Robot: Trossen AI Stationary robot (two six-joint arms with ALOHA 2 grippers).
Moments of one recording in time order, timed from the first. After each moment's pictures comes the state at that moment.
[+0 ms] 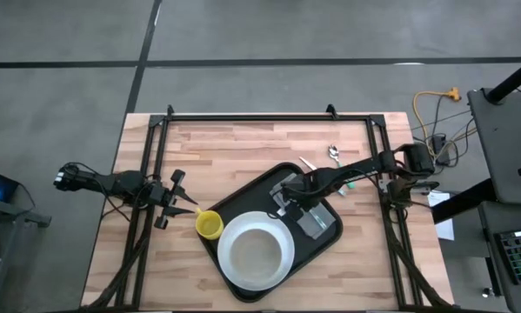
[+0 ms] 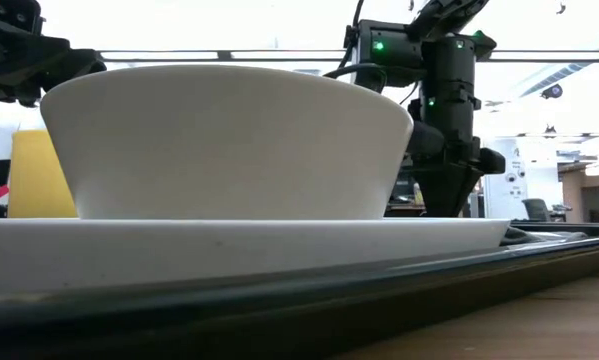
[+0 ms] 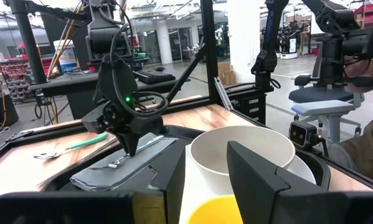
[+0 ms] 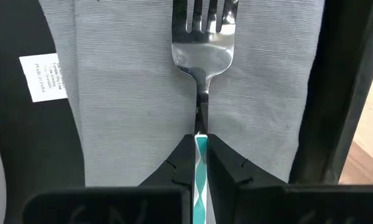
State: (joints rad) left arm -0.21 0.03 0.02 0.00 0.10 0.12; right arm 0.06 1.79 1.09 -0.78 0.03 0.99
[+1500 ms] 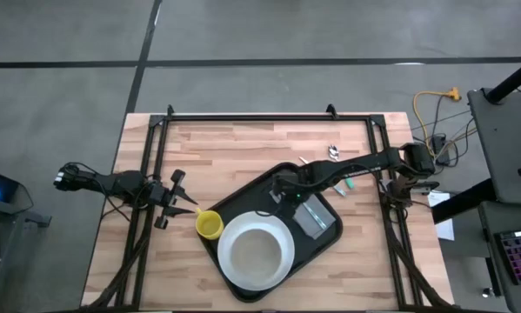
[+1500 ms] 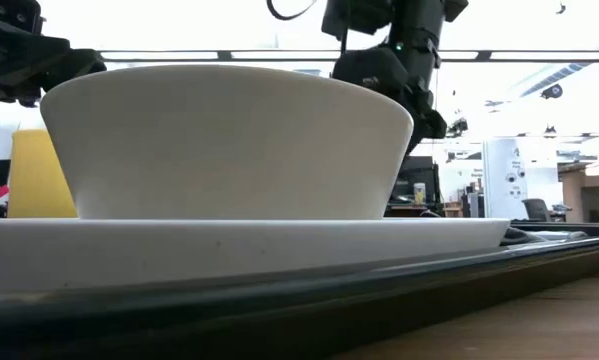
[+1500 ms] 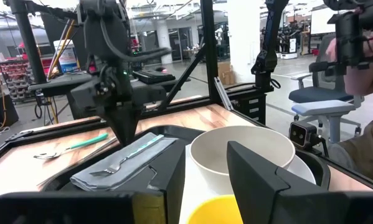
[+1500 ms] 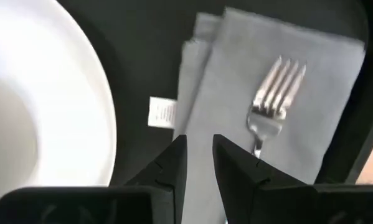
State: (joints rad) left arm -0.21 0.03 0.02 0.00 0.10 0.12; right arm 0.06 1.79 1.31 -0.83 0.03 0.76
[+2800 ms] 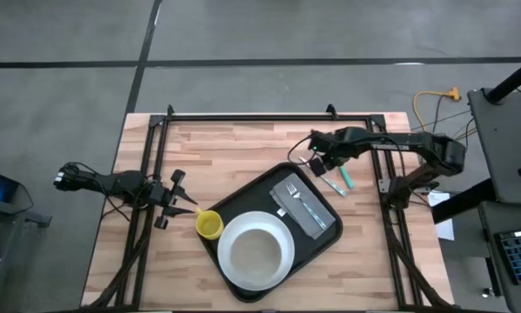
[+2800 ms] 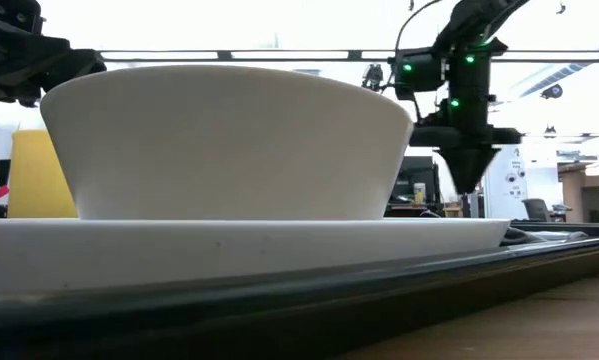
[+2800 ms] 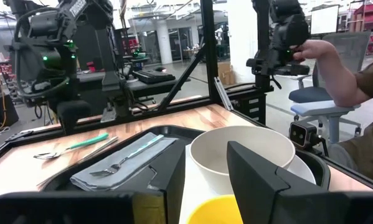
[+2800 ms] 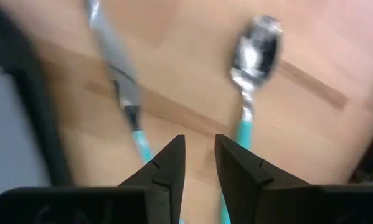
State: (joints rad) left arm -0.21 0.03 0.02 0.00 0.10 0.12; right arm -0.37 1.49 0.97 -0.96 0.21 0.74
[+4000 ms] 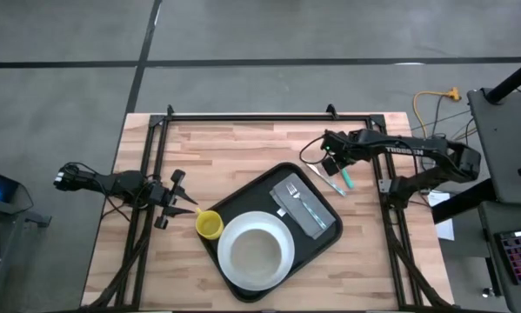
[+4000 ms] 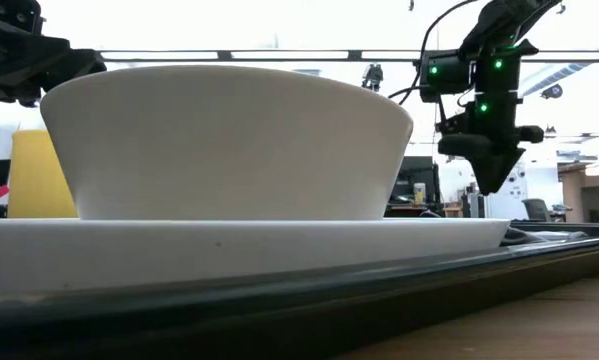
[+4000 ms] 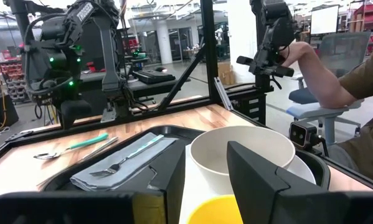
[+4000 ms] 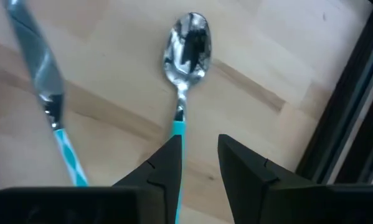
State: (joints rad) left arm -0.21 0.03 0.02 0.00 0.10 0.12; right arm -0.43 1.34 0.82 -0.94 0.33 0.63
